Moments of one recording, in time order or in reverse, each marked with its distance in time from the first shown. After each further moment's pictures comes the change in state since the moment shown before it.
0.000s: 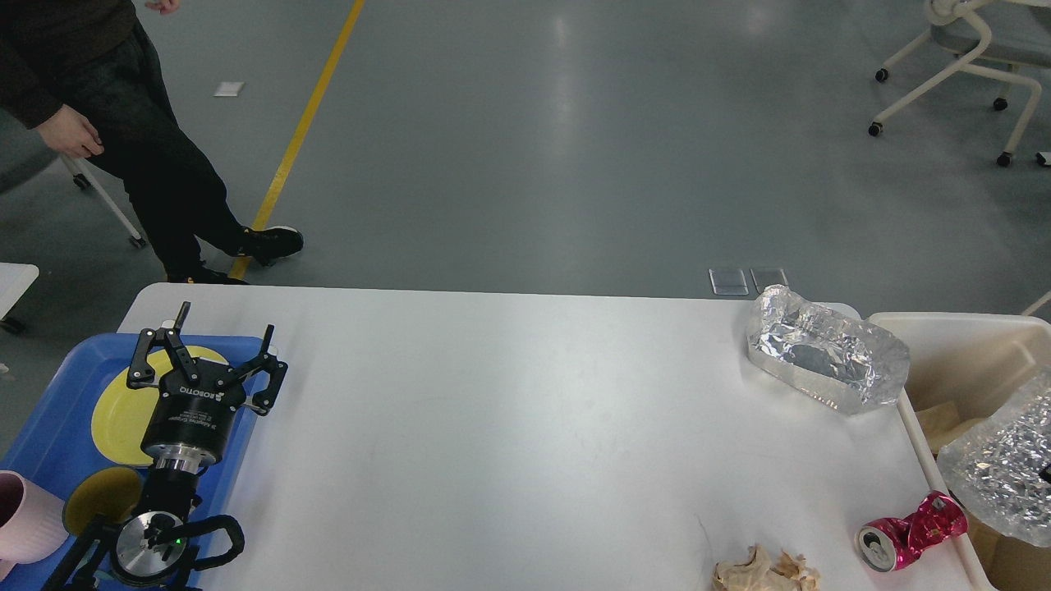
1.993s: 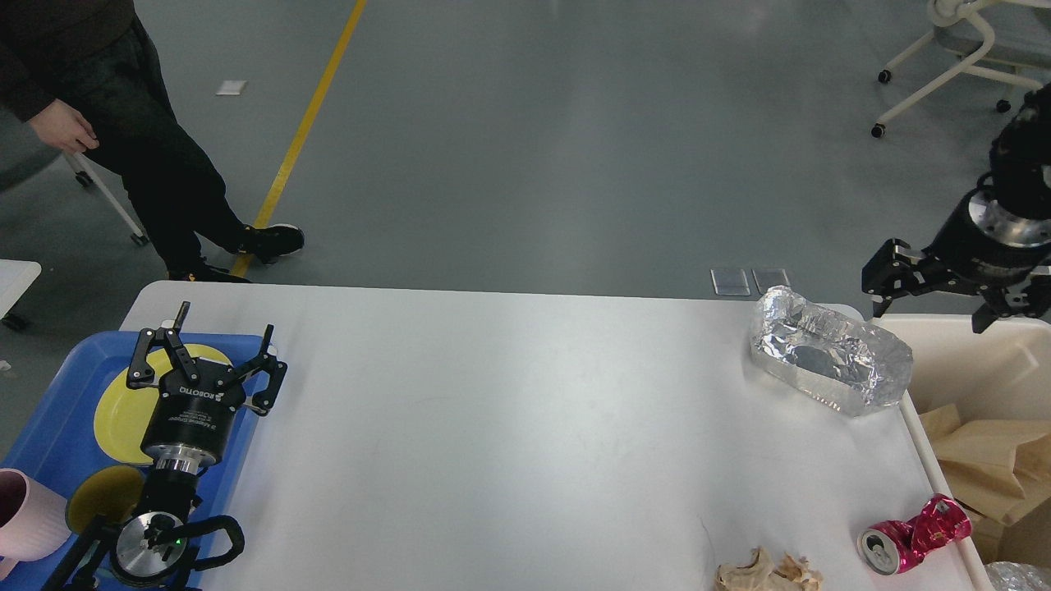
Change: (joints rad) left arm 0.000 0.000 0.000 0.000 0.000 0.000 0.001; right arm 1.419 0.063 -0.466 0.952 -0.232 0.826 -0.103
